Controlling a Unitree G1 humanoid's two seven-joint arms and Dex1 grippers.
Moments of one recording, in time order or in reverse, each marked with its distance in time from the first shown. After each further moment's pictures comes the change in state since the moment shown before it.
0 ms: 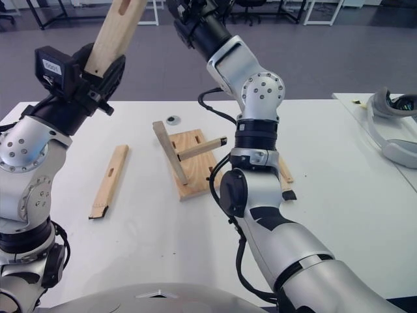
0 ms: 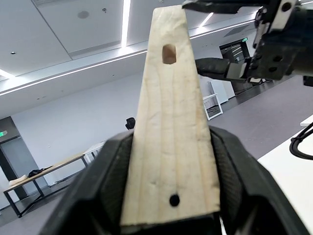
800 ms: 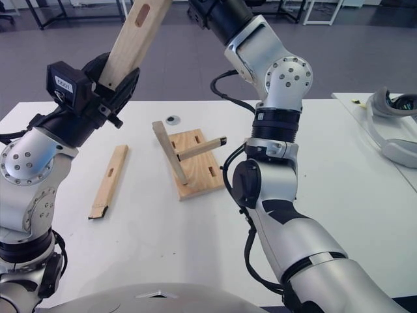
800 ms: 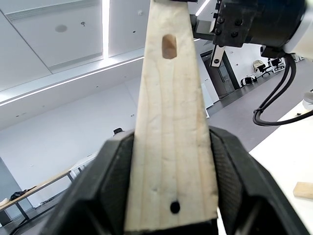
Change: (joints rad) left arm 0.067 0.023 -0.023 -0.051 0.007 -0.066 -0.053; right arm -0.037 -0.117 0.011 -0.045 0.091 0.084 0.062
